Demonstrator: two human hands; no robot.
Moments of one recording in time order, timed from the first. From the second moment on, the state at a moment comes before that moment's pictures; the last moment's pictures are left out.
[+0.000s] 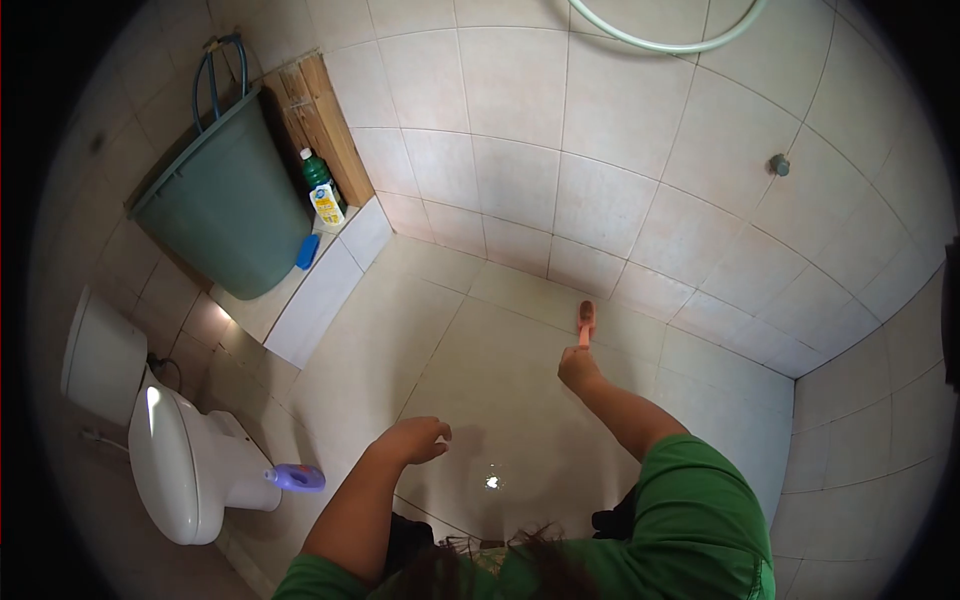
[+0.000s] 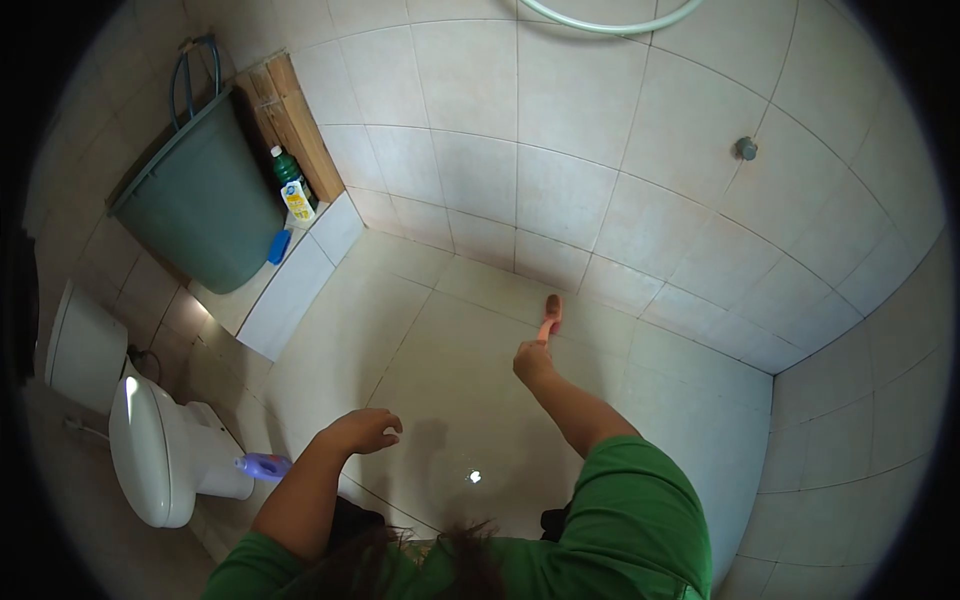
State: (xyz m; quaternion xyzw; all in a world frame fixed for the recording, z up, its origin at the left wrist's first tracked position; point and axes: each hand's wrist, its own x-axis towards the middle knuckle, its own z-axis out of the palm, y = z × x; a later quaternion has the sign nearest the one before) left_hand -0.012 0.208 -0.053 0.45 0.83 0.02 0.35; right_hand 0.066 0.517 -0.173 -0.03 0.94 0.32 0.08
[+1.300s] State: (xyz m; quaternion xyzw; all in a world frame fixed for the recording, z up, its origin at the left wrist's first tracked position) left_hand -0.008 0.167 -0.035 0.32 0.87 -0.01 0.37; right_hand 0.177 0.623 -0.164 0.03 0.94 0.28 0.17
